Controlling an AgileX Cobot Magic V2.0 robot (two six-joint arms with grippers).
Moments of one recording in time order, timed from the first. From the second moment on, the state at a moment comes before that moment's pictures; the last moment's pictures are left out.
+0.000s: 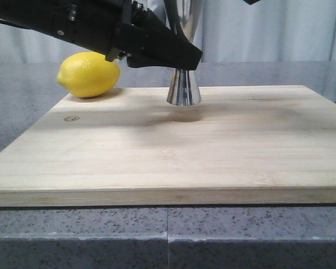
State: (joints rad) left arm -0.49 1.72 -1.10 -1.57 0.88 2.00; right arm 0.53 1.28 -1.00 -0.45 0.07 -0.62
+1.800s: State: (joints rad) left arm -0.49 1.72 -1.10 -1.57 0.87 2.00; right arm 0.53 1.28 -1.00 -0.60 0.03 -0.62
